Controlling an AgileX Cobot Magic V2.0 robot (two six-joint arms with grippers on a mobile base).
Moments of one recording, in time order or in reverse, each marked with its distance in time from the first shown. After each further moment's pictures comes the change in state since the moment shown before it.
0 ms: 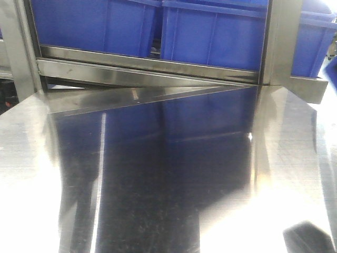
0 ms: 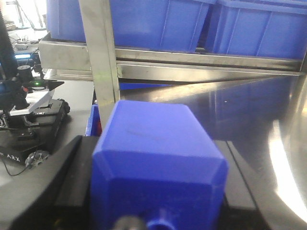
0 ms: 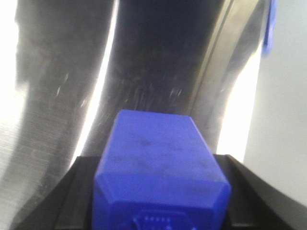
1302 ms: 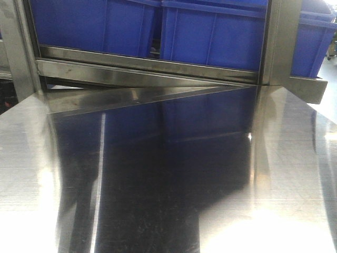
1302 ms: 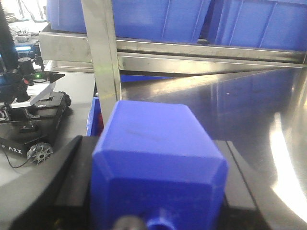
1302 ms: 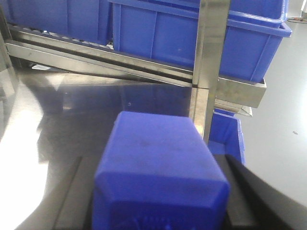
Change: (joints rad) left arm 0.000 0.000 0.000 0.000 0.024 0.000; right arm 0.000 -0.769 0.240 -0.125 -0.009 0.000
